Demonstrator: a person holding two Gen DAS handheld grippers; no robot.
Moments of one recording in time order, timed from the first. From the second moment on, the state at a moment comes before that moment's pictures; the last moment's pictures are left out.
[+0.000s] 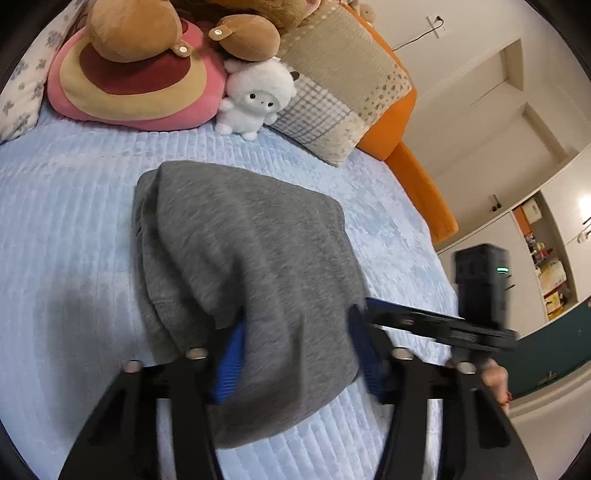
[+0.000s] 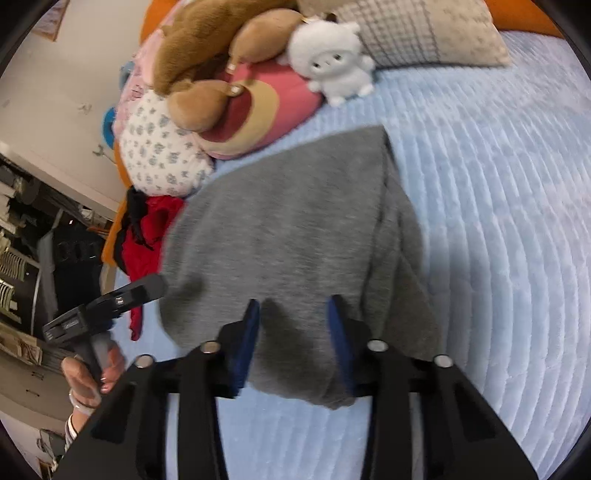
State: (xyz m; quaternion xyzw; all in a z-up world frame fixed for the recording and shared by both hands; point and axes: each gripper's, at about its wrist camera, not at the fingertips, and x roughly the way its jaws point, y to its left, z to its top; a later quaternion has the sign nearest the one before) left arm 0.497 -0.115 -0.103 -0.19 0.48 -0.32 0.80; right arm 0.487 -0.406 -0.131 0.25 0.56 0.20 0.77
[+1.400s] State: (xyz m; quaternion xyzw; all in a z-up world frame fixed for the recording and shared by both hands) left arm 0.485 -0.144 -0.096 -0.08 0.49 -0.24 0.84; right arm 0.500 -0.395 -0.153 0.23 0.57 0.20 0.76
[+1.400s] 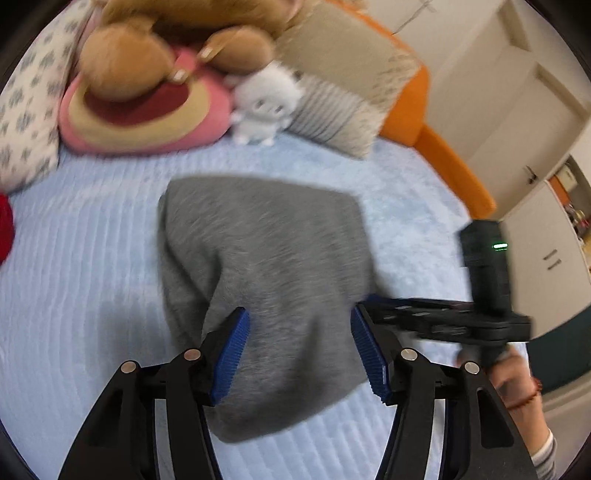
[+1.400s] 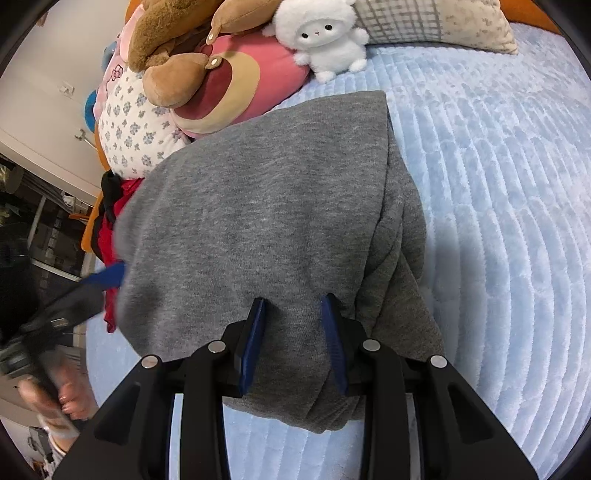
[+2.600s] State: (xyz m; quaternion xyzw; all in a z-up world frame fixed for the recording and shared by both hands) left arm 0.424 -0.115 -0.146 -0.26 0.53 -0.17 0.79; right arm 0.411 -0.457 -0.201 0.59 0.50 0.14 0.62
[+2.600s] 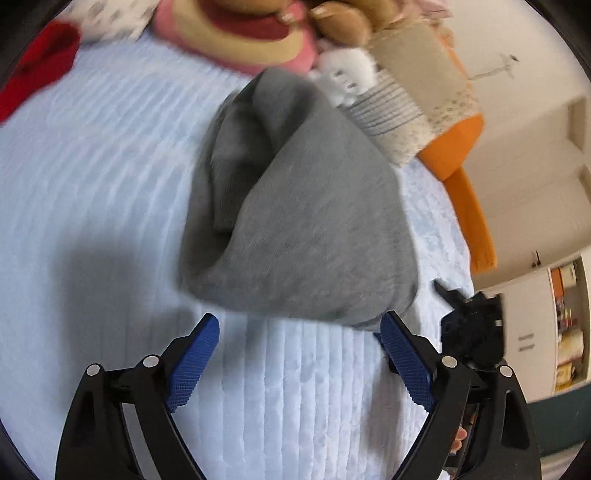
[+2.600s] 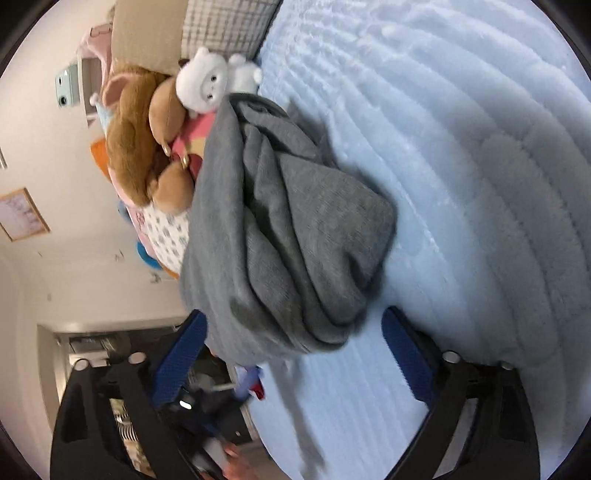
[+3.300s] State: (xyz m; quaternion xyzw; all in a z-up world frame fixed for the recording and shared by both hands) left arm 0.487 -0.098 -0.165 -0.32 0.53 -0.22 0.76; right arm 0.498 -0.434 -0.205 0.54 0.53 0.13 0.64
